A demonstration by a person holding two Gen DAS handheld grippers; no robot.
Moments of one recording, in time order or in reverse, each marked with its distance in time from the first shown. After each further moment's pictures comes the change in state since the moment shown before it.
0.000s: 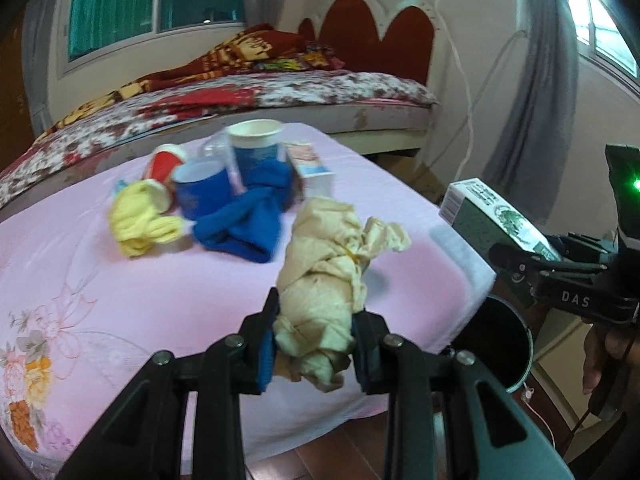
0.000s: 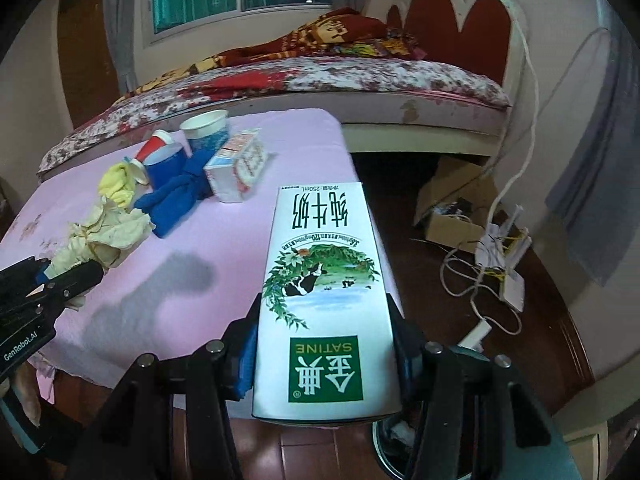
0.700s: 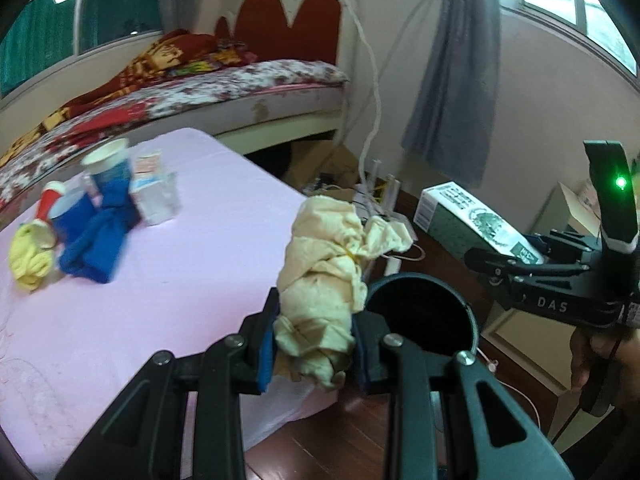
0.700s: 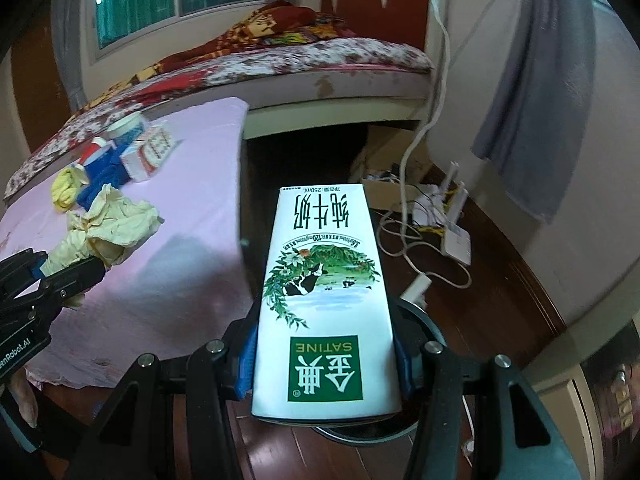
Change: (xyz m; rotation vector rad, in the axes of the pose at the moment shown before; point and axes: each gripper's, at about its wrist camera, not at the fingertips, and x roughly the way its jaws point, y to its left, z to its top) left arm 0.013 -0.130 -0.006 0.160 0.034 -0.183; right arm -0.043 -0.111 -0.064 0.135 0.040 -0.134
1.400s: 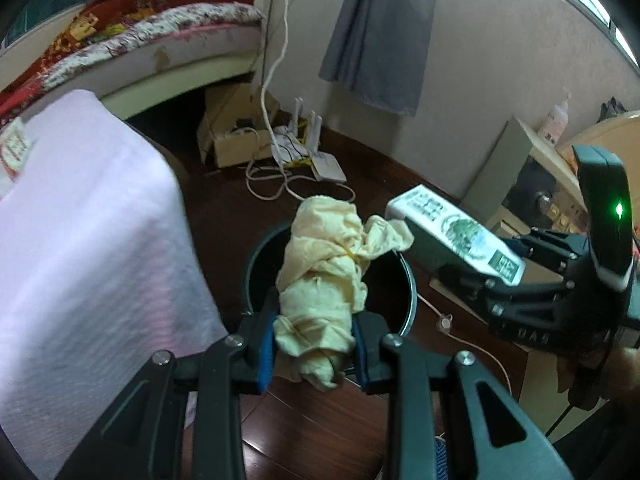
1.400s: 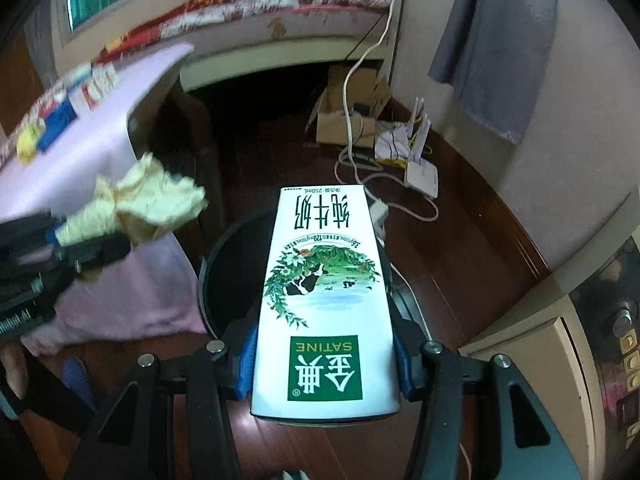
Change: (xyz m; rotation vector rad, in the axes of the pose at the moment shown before) left arm 0.079 -0.094 -0.026 0.085 0.198 -0.193; right arm 0.030 -0.093 -0.092 0.016 0.165 -0.046
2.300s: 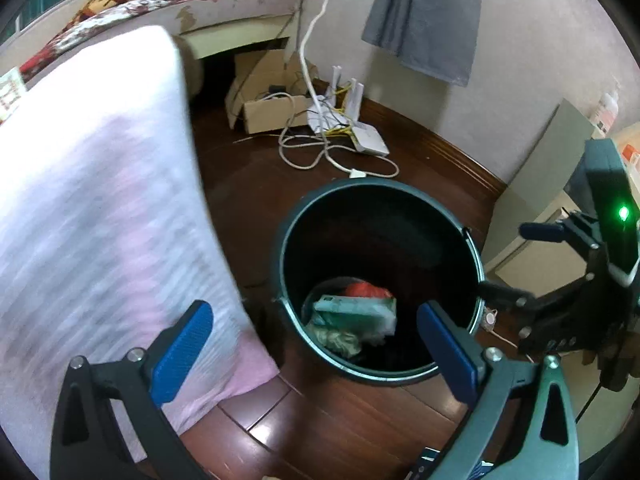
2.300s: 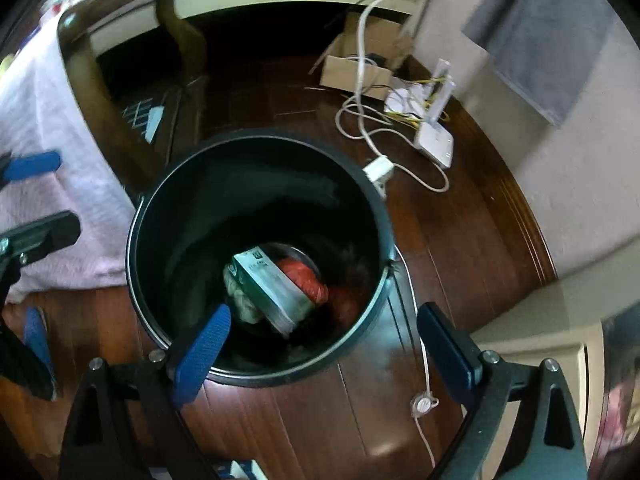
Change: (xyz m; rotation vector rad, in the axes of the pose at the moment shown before) left arm 0.052 0.026 -0.022 -0.058 0.062 0.121; right arm 0.081 -0.011 -0.007 -0.104 0.155 -0.039
